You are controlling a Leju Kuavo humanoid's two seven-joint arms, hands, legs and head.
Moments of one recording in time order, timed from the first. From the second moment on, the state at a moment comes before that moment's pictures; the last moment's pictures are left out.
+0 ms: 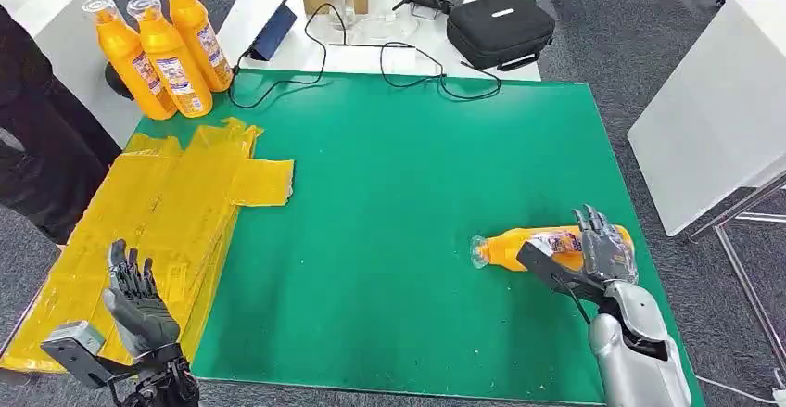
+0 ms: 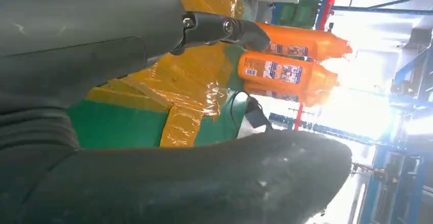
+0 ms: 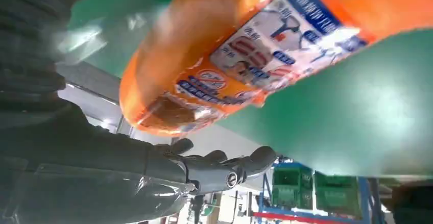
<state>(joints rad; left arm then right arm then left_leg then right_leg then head) 0.12 -0.23 0.31 -1.46 0.14 -0.07 -0.62 -0.27 -0.08 -0.06 -1.10 1.30 -0.13 -0.10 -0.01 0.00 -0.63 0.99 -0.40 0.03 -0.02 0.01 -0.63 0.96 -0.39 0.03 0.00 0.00</state>
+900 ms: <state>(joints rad) 0.03 -0.18 0.22 -1.36 0.25 -0.07 -0.62 -0.34 -0.63 0.16 -0.96 1.05 0.51 -0.11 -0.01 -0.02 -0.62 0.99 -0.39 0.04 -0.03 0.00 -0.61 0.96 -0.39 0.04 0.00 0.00</state>
